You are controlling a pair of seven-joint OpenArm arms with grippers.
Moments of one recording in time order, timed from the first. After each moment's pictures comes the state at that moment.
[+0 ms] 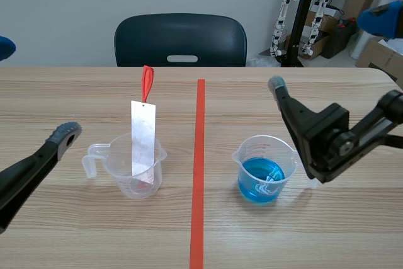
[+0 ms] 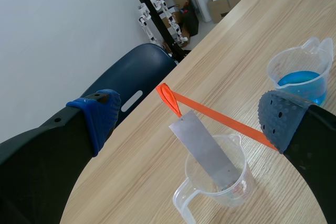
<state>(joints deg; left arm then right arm) 55.8 -32.6 -17.0 128.9 5.1 -19.1 -28.5 -44.6 25.1 7.0 133.3 -2.5 14.3 6.4</state>
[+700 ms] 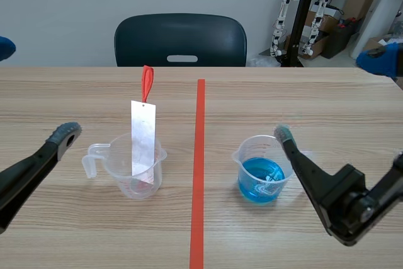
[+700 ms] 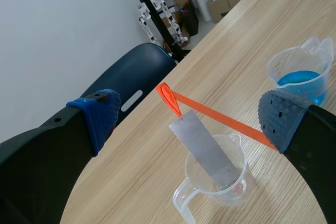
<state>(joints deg) 55.8 -32.6 -17.0 128.8 5.1 -19.1 -28.5 -54.4 34.9 7.0 133.3 -2.0 7.2 9.7</state>
